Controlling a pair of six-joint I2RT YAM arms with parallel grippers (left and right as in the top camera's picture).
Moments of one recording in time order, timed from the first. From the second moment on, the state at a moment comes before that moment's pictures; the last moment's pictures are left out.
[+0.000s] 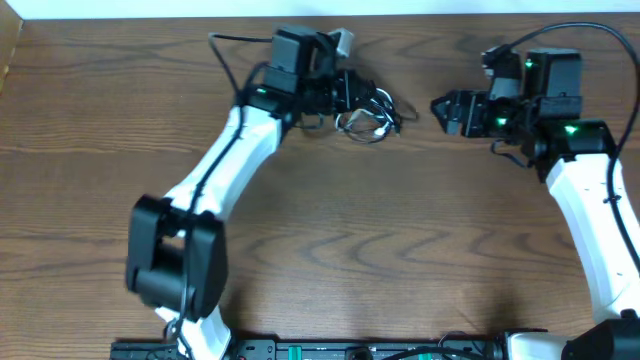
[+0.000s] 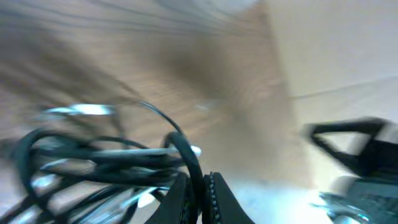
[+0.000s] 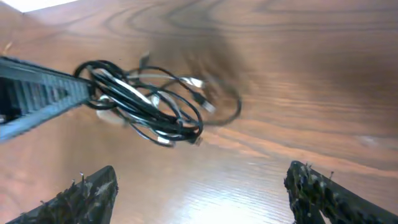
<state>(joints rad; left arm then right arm) -0.35 1.87 1.48 -0.30 0.72 -0.53 0.07 1.48 1.26 -0.60 -0.44 0.18</state>
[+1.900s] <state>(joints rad) -0.36 1.85 1.49 -0.45 1.14 -0.67 0.27 1.68 1.26 -0.60 -0.46 0.05</state>
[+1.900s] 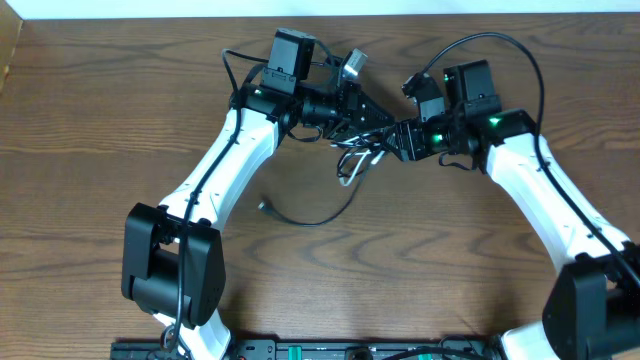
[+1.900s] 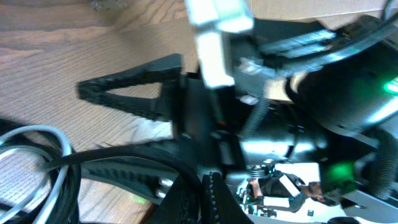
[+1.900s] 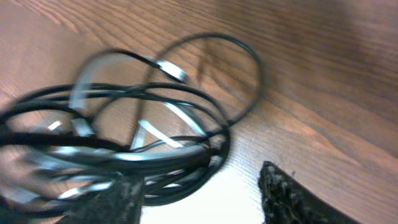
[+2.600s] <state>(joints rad) -0.36 1.85 1.48 -0.34 1.15 -0.68 0.26 1.74 1.25 -0.56 -0.43 0.17</state>
